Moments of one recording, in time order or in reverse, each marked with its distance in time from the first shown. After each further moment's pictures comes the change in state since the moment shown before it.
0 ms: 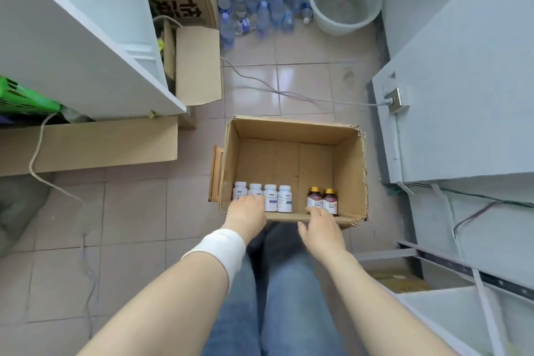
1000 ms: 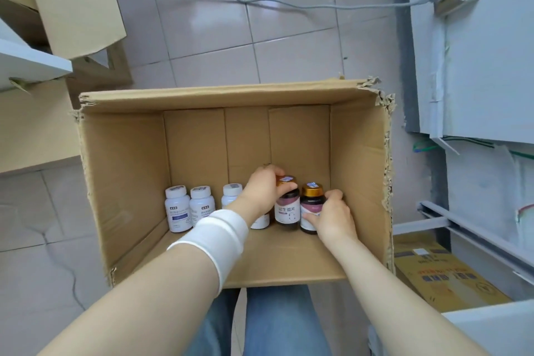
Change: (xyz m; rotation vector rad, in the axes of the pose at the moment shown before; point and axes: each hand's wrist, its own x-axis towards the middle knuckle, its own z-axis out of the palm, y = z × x) left_hand 0.252 0.095 0.077 -0.628 -0.292 -0.132; right_hand 0.229 0.122 0.059 0.372 -0.178 0.435
